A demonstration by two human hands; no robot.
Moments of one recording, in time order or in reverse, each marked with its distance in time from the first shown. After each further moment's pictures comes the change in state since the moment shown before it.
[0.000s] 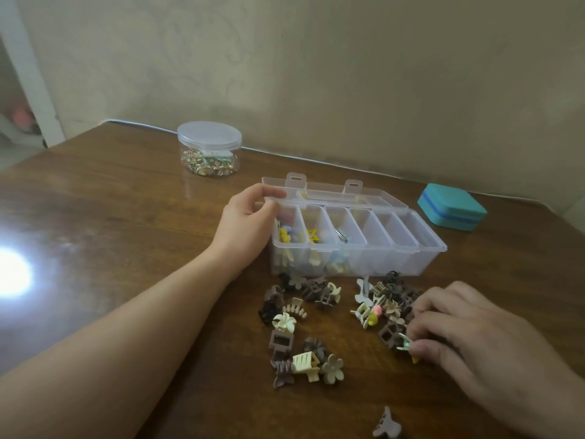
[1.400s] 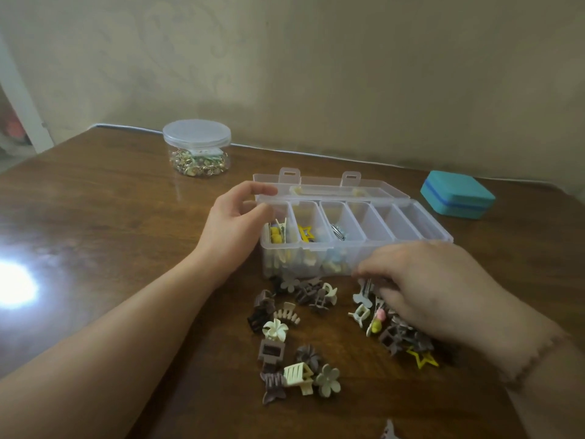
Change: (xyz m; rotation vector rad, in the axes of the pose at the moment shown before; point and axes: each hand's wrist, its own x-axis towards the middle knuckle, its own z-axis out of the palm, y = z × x) left_hand -0.004 0.004 0.000 0.009 -0.066 -0.005; right_hand 0.072 -0.018 -0.011 -0.056 -0.110 0.017
